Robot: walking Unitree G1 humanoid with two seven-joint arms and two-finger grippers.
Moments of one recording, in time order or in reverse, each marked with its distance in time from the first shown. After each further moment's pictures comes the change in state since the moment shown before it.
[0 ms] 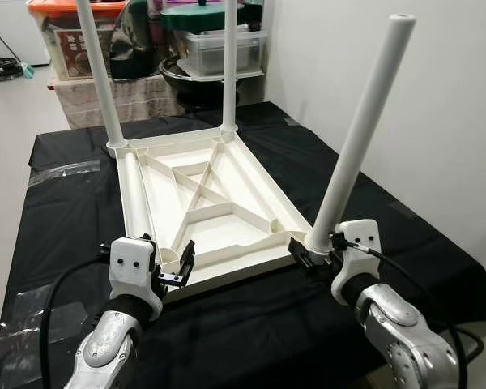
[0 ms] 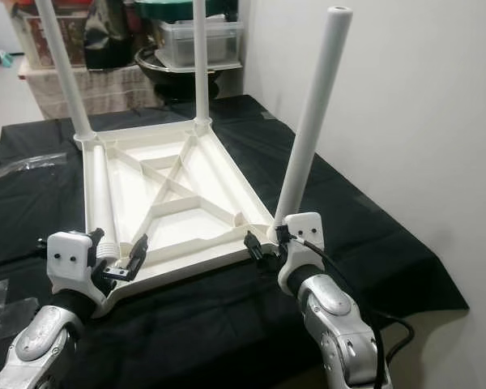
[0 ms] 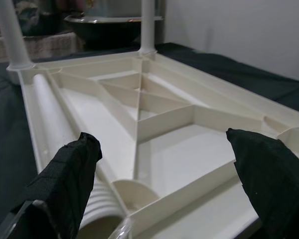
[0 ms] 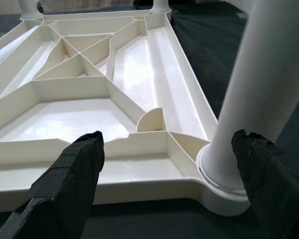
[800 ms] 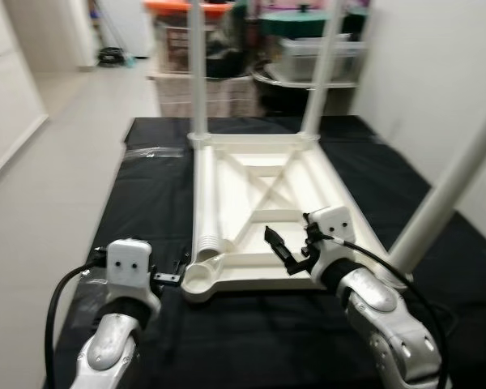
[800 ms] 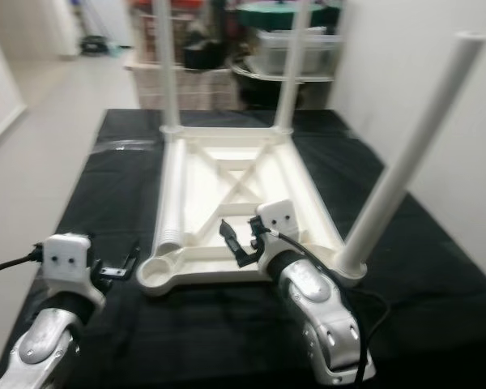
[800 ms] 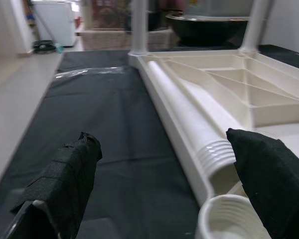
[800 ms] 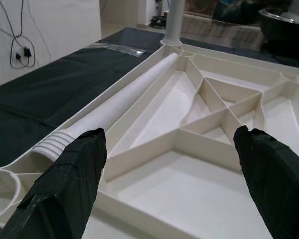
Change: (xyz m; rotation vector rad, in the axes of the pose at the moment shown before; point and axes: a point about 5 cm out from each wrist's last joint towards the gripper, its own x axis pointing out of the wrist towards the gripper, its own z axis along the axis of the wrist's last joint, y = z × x) left arm 0.000 0.002 -0.001 0.020 0.001 0.079; right arm 0.020 0.018 0.015 -0.130 -0.090 0.113
